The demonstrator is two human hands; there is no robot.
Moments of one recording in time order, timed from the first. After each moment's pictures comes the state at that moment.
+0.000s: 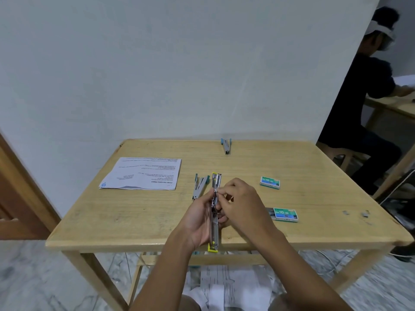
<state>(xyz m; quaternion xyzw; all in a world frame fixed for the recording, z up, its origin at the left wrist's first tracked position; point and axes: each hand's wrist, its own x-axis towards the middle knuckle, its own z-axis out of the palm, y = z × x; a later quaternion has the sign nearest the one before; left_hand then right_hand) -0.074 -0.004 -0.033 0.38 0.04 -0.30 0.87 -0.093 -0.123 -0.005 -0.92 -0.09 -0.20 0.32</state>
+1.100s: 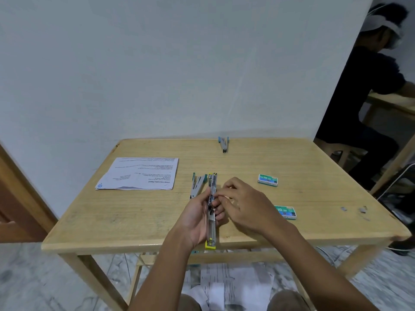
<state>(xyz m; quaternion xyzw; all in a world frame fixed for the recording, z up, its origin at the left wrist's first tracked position) -0.070 -0.005 -0.033 0.36 0.06 -0.31 0.88 -0.094 -0.150 -0.001 -0.96 -0.17 -0.13 0.21</state>
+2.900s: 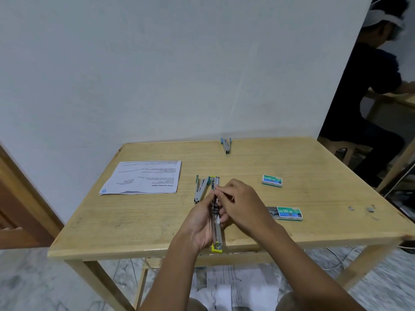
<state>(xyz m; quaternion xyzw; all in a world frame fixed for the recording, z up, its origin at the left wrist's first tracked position) -0.067 -0.007 -0.037 0.33 0.06 -0.30 0.89 -0.073 -0.129 -0.022 -0.91 -0.10 -0.17 0.36</state>
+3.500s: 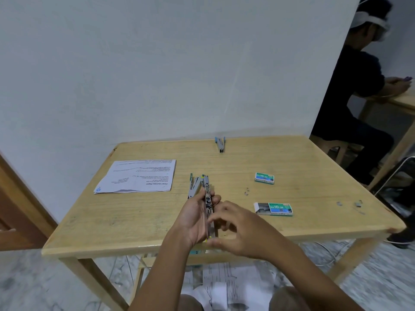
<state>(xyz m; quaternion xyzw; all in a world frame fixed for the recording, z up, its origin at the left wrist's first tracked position) -0.064 -0.003 -0.040 0.35 0.05 -0.31 0.88 -0.132 -0.149 -0.022 -0.92 -0.24 -0.03 0.30</state>
